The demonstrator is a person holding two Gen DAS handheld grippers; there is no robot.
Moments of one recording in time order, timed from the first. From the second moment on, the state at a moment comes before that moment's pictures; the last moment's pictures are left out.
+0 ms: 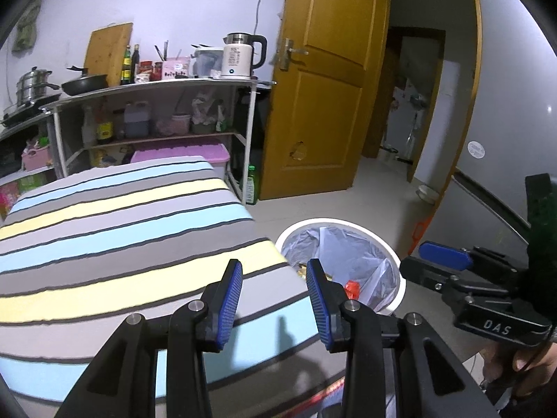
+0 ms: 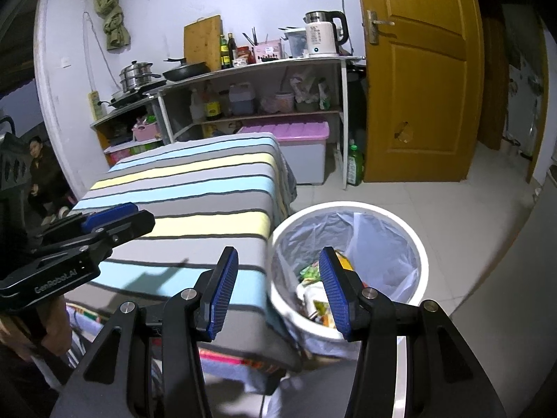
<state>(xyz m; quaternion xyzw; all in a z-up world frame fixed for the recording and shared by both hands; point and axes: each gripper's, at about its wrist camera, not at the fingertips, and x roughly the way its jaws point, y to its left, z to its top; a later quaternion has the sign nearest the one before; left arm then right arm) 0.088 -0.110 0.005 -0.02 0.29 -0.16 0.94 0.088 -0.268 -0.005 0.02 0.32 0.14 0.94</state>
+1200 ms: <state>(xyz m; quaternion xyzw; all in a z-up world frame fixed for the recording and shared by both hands) 0.031 -0.079 0.004 -0.03 0.28 -0.11 0.95 0.036 -0.250 -0.010 0.01 0.31 0.16 0.94</state>
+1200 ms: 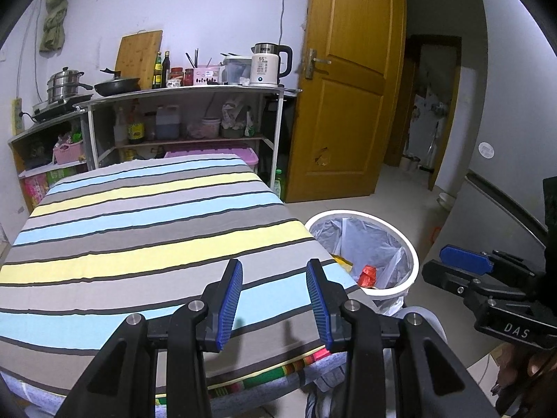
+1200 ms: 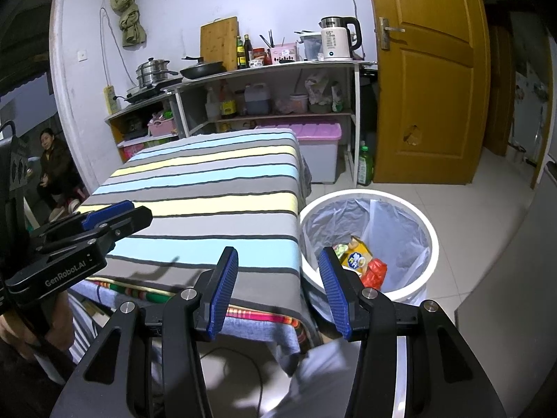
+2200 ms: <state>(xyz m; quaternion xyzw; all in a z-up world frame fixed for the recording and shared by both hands) 0.032 -0.073 0.002 -0.02 0.28 -0.11 0.95 0.037 -0.249 -0.012 0.01 0.31 0.15 0.94</state>
